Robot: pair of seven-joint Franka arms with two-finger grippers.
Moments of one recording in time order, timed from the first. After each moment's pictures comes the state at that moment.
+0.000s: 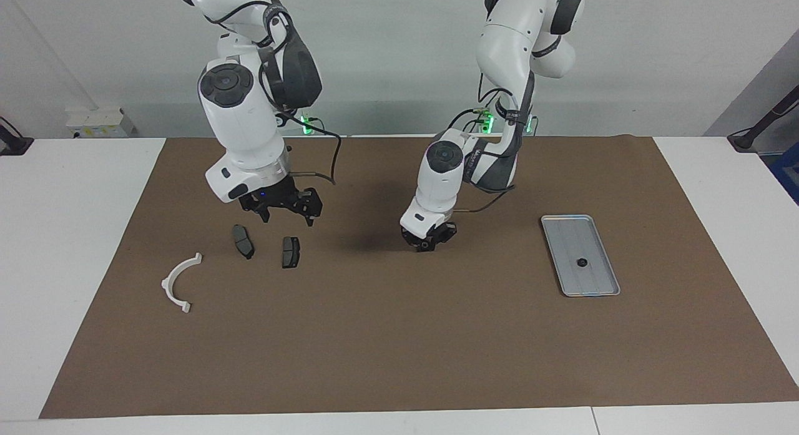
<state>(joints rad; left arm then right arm) -0.63 0.46 0.00 -1.80 -0.04 2.29 -0.63 0.00 0.25 0.27 -1.56 -0.04 1.80 0.42</state>
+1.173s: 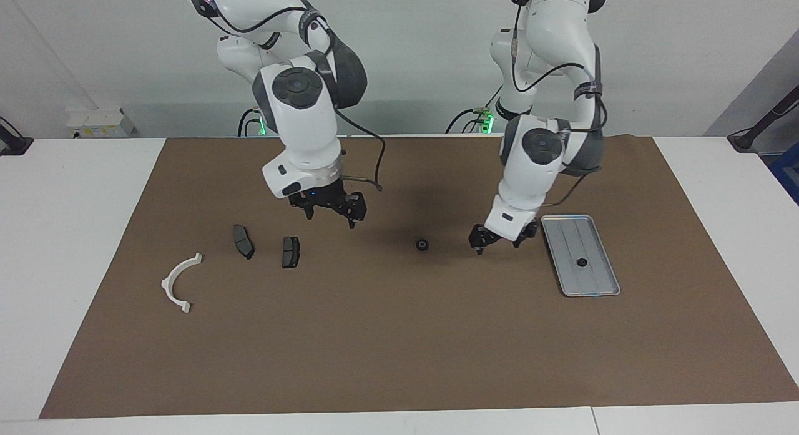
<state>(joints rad) -0.36 0.28 0.09 -1.83 -0.04 2.14 -0.34 0.19 0.36 0.28 -1.46 -0.12 1.81 0.81</state>
